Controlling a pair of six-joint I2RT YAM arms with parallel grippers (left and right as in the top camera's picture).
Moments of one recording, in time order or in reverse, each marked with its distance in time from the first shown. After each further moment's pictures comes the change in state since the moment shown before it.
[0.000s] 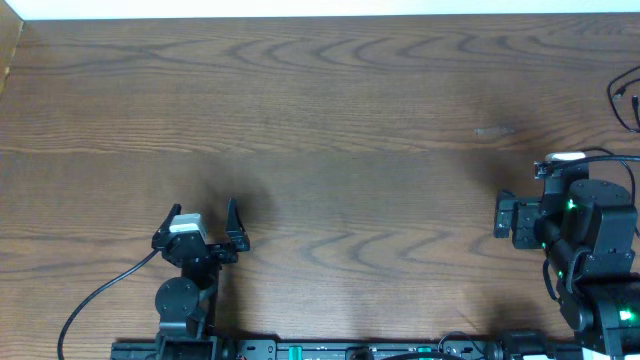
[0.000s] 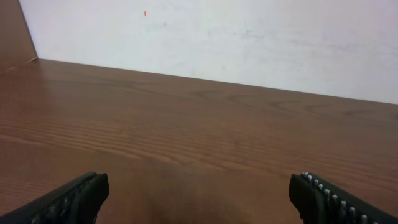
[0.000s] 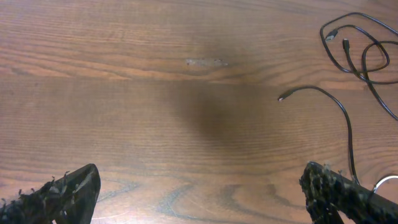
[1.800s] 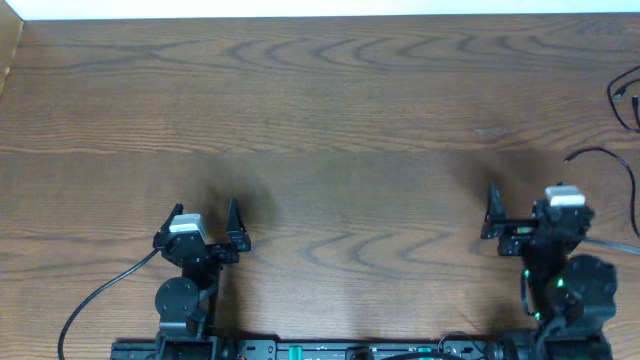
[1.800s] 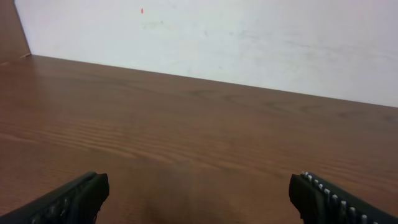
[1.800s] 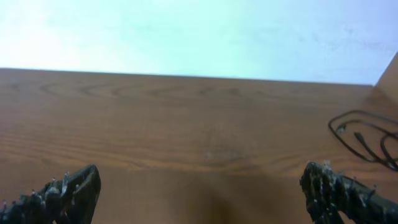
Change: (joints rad) left arm 0.000 0.000 0.000 -0.001 0.015 -0.022; right arm -0.015 -0.448 -0.530 0.621 -0.094 -0.002
